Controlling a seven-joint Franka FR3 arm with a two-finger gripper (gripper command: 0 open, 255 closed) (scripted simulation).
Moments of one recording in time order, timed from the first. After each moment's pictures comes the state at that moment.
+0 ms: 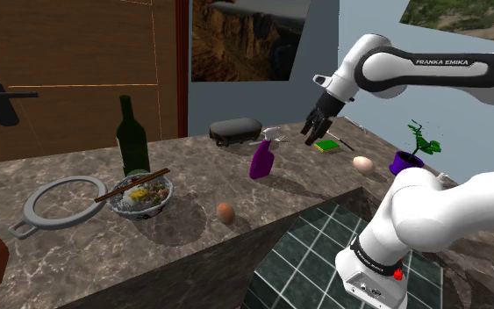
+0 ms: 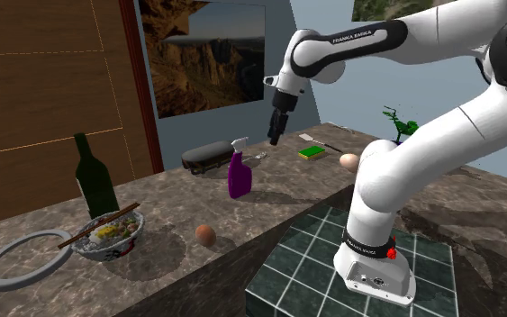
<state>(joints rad) 0.15 -0.82 -0.46 -2.67 -0.03 2.03 -0.76</state>
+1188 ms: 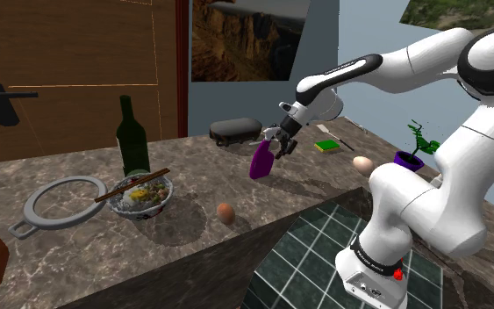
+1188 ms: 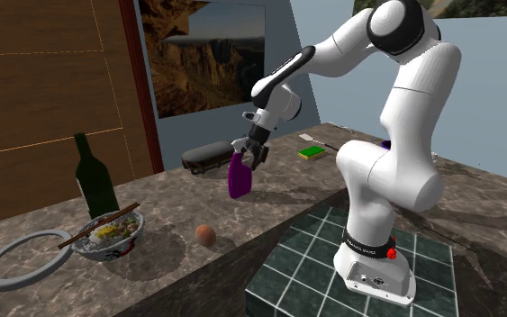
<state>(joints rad) 1.08 -0.30 -1.47 -2.45 0.37 2.37 -1.86</state>
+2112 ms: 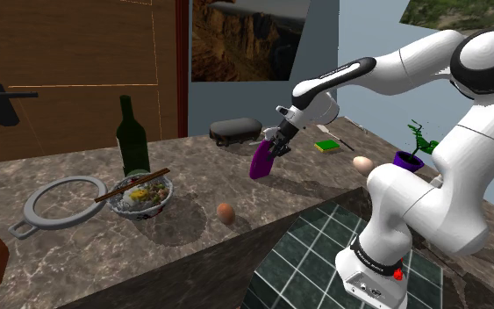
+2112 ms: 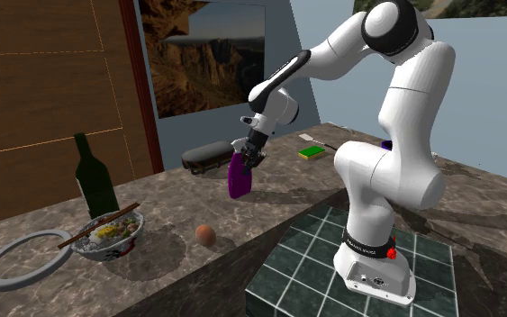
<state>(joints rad) 1.21 -0.30 -1.58 -2.45 0.39 2.42 -1.88</state>
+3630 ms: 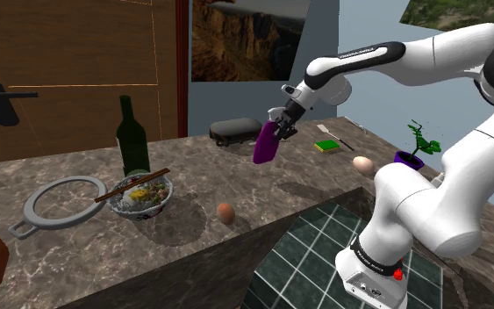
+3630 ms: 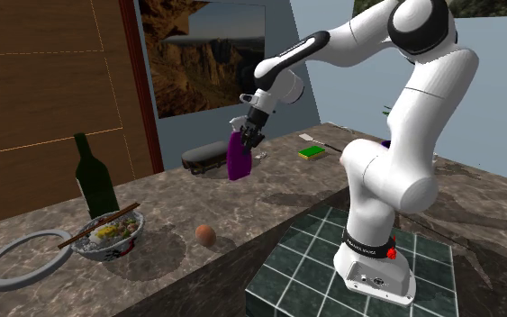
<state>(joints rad) 0.82 -0.39 -1.17 -2.40 0.25 2.25 -1.69</state>
